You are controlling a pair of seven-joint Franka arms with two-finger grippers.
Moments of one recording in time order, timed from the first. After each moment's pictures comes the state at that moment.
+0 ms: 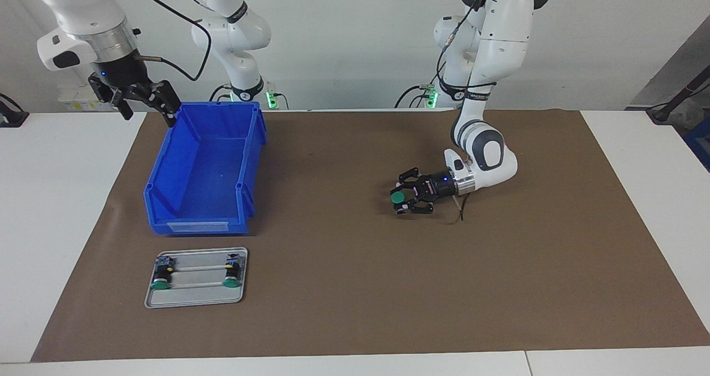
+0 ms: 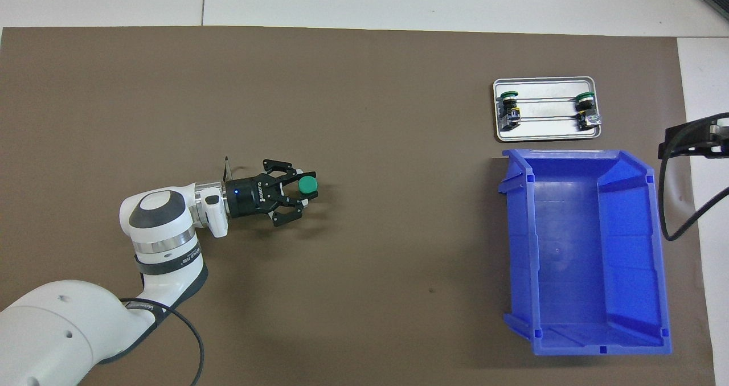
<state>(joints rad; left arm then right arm) -0.26 0.39 0.06 -2.20 -1.80 1.87 2.41 0.05 -0.02 -0.09 -1.52 -0.05 1.53 0.17</state>
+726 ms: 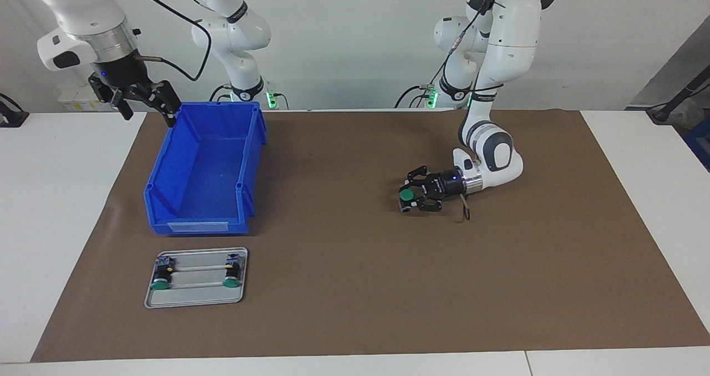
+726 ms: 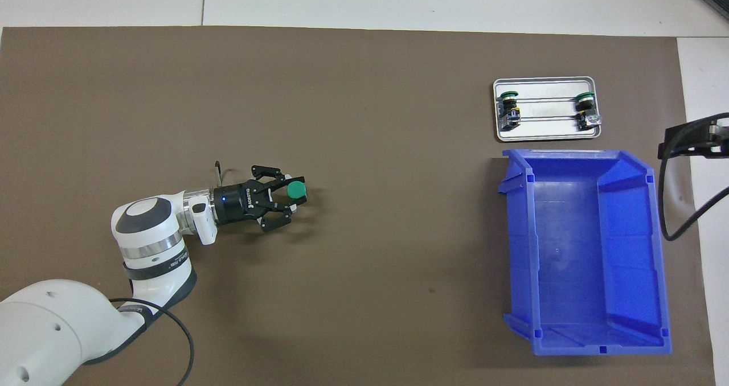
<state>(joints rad) -0.21 0.40 0.06 -2.24 -1.80 1.80 2.47 0.05 -0.02 -0.09 -1.52 -0.05 1.53 0.17</state>
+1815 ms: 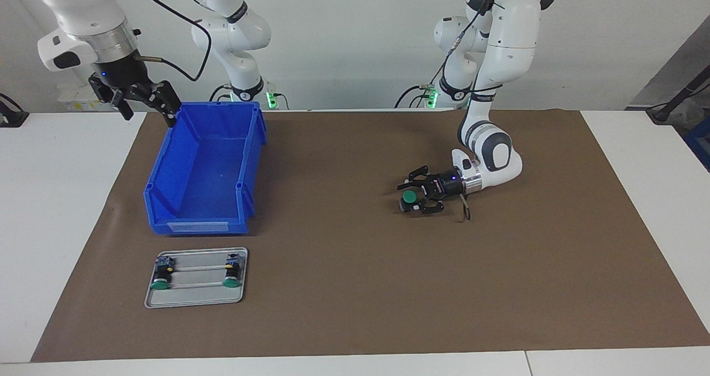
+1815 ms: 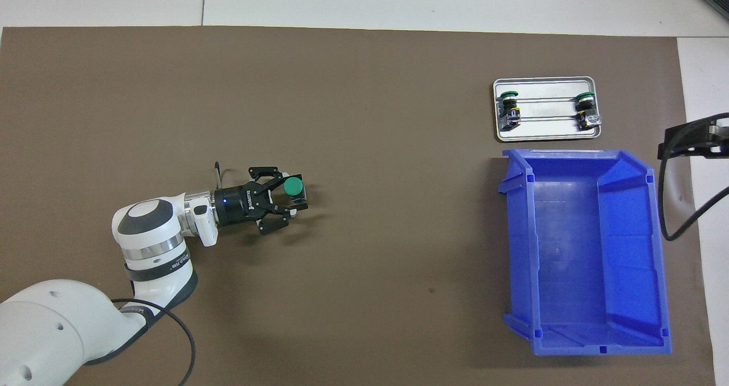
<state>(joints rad) -0.21 0.40 0.06 -2.25 -1.80 1.83 2.48 0.05 -0.02 -0.09 -1.52 -0.05 1.53 0.17</state>
